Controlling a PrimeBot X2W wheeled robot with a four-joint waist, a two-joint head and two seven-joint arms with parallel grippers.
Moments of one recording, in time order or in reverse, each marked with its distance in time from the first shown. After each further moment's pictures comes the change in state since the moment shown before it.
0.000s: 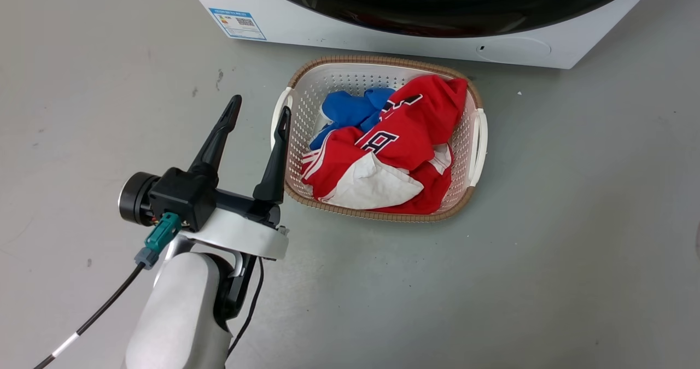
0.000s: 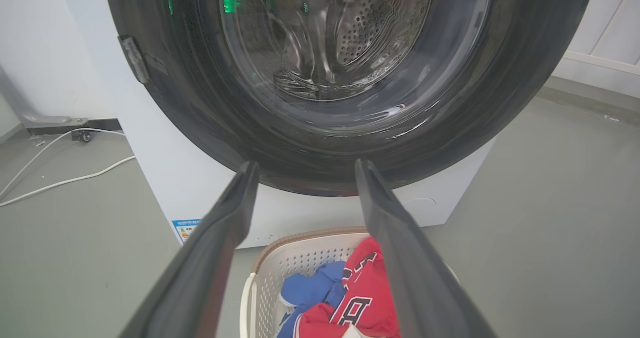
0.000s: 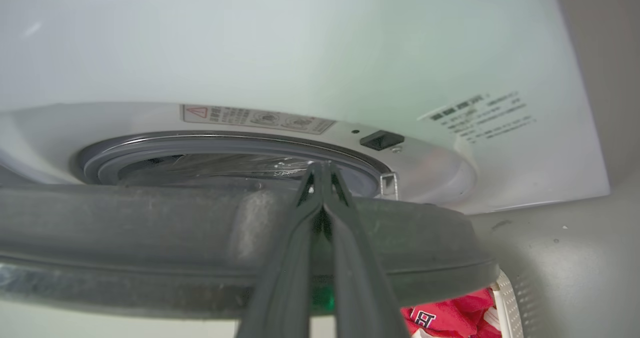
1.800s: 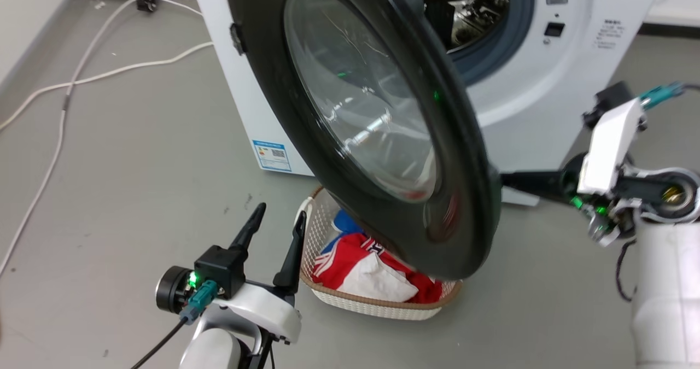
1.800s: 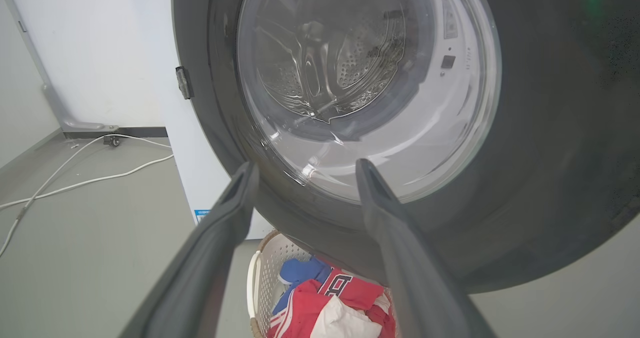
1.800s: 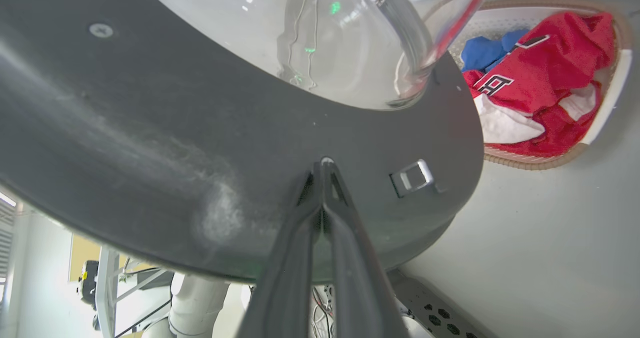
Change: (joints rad) left arm 0.180 -0.050 -0.004 0.165 0.026 -0.016 -0.003; right arm 0.753 0.010 0.473 -0.296 0.575 0.000 0.473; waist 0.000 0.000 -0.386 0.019
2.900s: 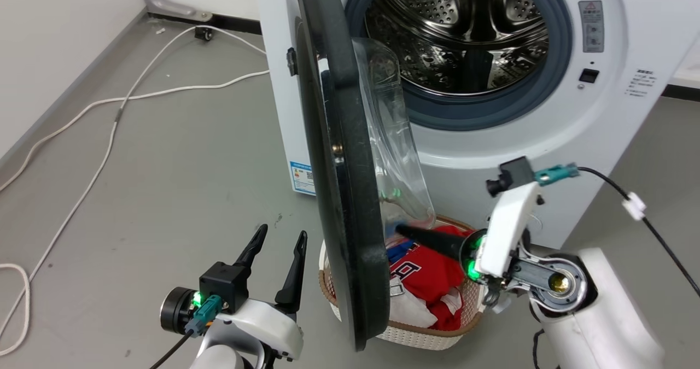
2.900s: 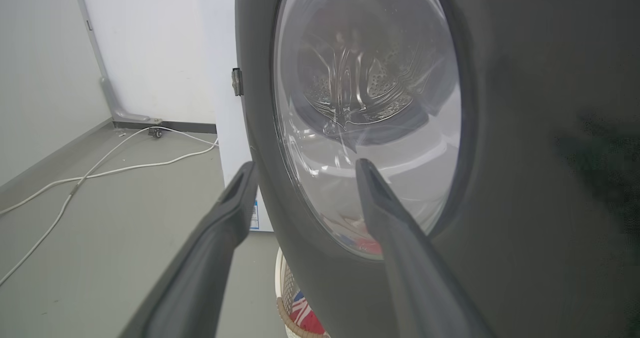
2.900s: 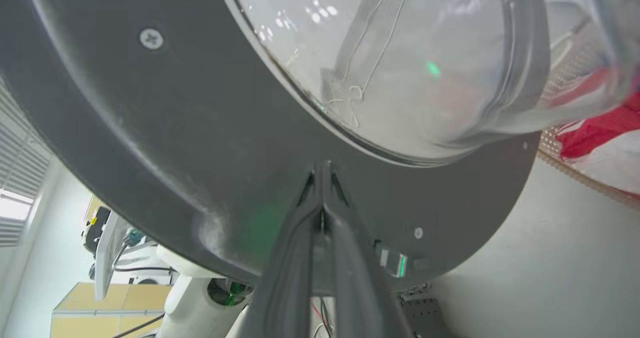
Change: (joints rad) left arm 0.039 -0.004 -0.023 0.035 -0.024 0.015 0.000; right arm 0.254 0.004 0.491 -0.119 0.301 0.000 -0.446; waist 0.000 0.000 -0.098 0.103
